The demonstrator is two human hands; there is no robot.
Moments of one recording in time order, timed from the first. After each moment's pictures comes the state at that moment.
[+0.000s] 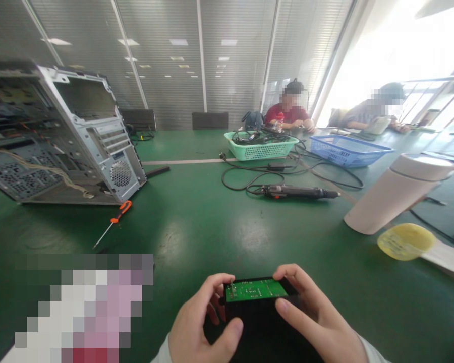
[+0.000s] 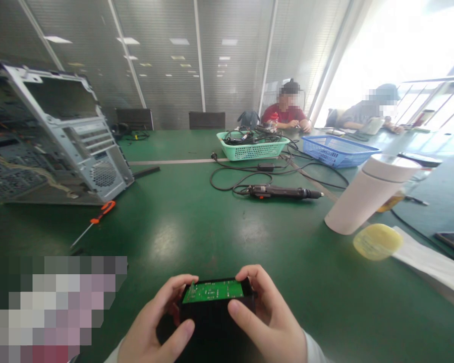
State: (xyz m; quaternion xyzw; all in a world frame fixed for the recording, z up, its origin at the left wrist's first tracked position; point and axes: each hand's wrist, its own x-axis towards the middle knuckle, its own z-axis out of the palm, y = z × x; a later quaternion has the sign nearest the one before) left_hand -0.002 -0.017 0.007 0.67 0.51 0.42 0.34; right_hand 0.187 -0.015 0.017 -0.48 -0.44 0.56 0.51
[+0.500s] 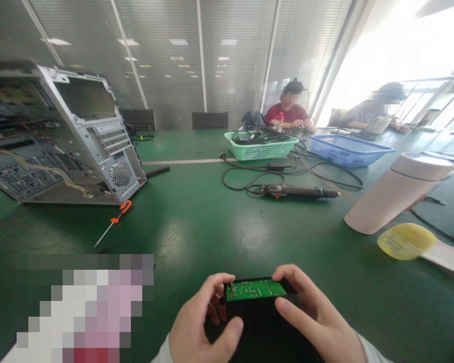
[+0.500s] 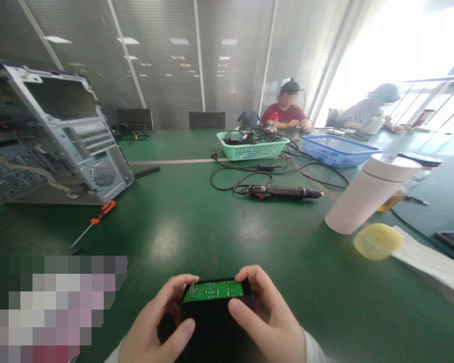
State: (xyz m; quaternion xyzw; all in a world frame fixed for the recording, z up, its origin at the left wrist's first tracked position) left_hand -0.002 -0.017 0.005 0.67 0.51 0.43 0.35; right_hand 0.188 -0.014 0.017 -0.48 -0.44 0.57 0.50
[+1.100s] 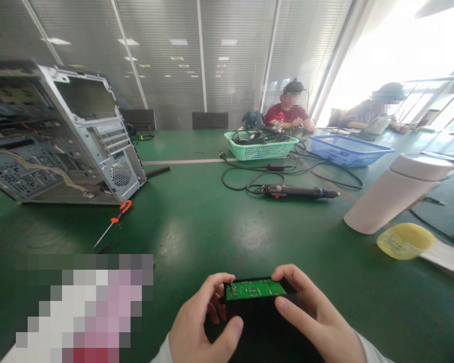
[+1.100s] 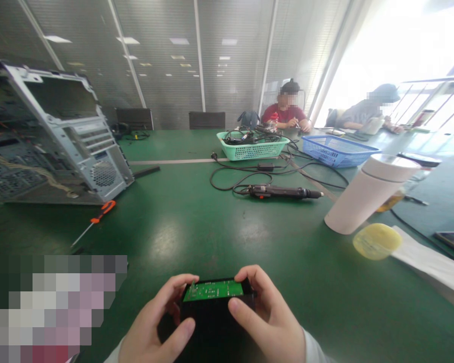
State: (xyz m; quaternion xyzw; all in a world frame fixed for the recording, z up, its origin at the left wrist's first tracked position) left_hand -0.002 -0.017 0.008 0.66 0.52 0.41 0.35; right_hand 0.190 -0.014 0.015 -0.49 -0.44 0.57 0.49
